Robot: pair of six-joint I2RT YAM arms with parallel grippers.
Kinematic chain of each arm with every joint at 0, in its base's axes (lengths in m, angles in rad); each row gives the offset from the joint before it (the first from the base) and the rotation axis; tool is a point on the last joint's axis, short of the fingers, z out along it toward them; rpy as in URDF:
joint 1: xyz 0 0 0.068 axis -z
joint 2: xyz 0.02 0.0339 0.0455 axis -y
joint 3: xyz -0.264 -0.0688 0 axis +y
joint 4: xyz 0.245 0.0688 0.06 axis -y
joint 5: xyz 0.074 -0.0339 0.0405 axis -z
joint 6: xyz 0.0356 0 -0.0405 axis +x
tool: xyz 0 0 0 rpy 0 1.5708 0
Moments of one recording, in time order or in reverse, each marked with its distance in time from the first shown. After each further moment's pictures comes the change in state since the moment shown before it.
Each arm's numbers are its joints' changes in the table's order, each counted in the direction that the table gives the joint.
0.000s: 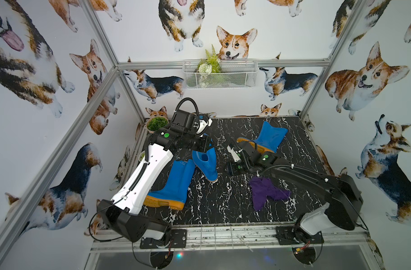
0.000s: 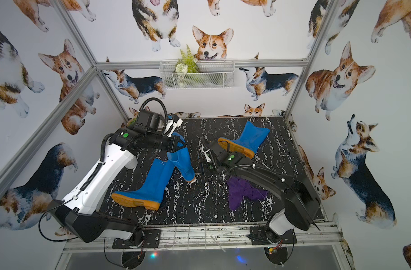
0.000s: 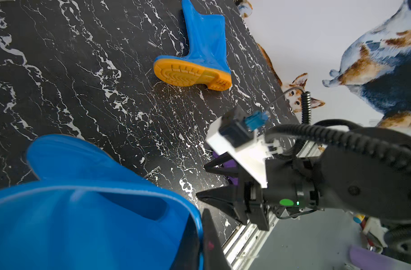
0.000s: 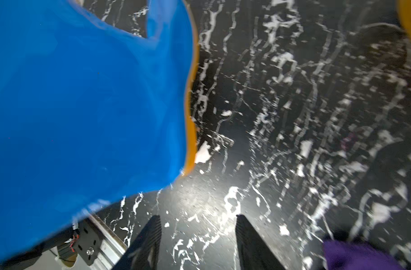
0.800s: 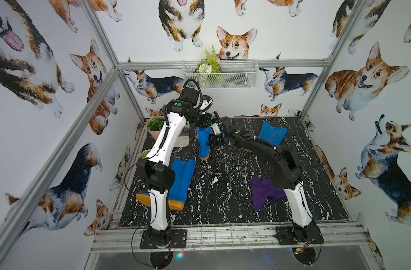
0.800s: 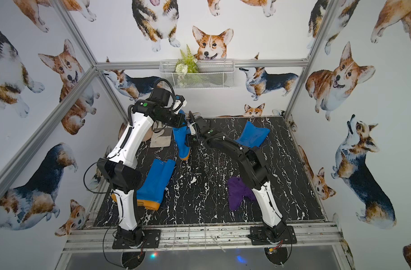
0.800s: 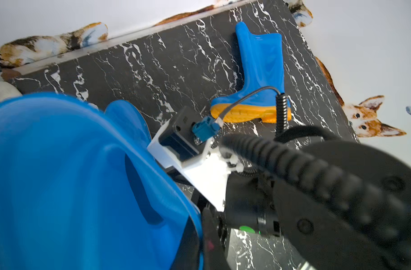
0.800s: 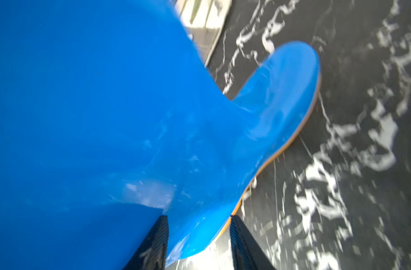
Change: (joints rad) left arm -0.141 -0.619 -0.739 -0.201 -0.062 0.166; right arm 0.168 -0.686 -0.764 0.058 -0.127 -0.098
